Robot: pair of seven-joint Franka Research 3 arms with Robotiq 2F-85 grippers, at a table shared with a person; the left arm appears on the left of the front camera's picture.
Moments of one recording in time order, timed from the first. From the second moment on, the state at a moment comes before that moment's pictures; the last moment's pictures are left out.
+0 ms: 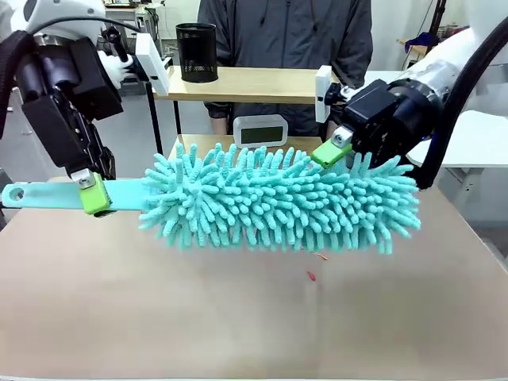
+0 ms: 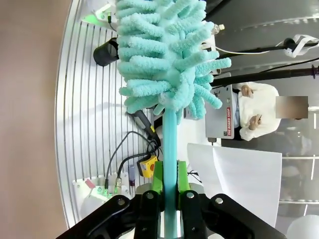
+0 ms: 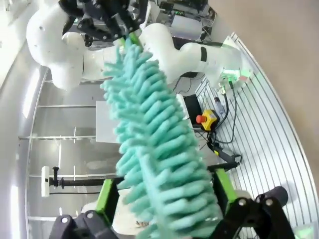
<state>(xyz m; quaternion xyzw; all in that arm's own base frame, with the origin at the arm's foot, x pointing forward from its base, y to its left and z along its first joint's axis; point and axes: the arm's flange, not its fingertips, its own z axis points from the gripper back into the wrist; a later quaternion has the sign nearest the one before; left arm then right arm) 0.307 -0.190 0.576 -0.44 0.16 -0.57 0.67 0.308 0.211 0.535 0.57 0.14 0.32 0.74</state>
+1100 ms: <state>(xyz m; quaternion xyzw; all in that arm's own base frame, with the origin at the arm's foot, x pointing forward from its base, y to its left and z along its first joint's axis) 0.313 -0.188 0.572 -0.45 0.16 -0.56 0.67 0.298 0.206 0.533 0.54 0.13 0.37 0.75</state>
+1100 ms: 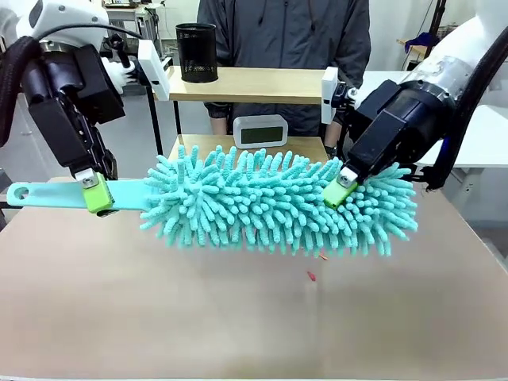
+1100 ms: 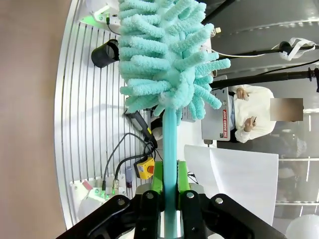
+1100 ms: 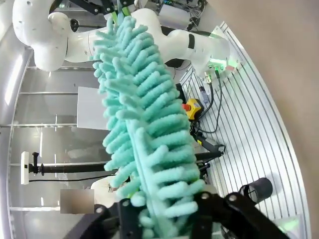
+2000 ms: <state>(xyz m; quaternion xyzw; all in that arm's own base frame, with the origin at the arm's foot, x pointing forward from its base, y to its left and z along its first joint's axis) 0.323 -0.173 0.579 -0.47 0.12 -0.54 0.69 0.300 0.200 0.535 0.53 0.13 0.37 0.75</state>
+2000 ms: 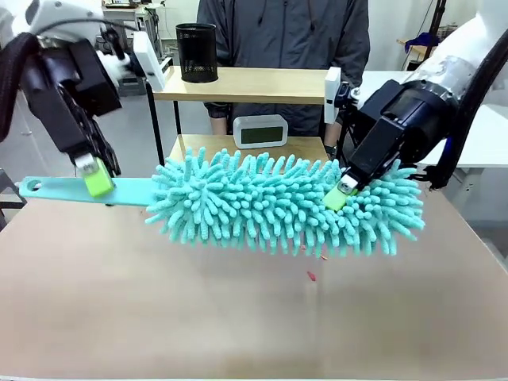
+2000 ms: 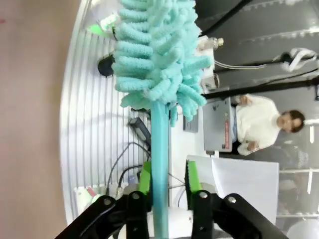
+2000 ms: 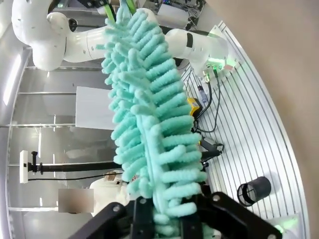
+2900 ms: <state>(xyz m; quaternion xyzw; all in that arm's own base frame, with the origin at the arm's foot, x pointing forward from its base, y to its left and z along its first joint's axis) 0.318 0.123 0.554 -0.57 -0.37 -0.07 0.73 0.209 -0.099 0.665 0.62 -0.25 0.16 0.73</state>
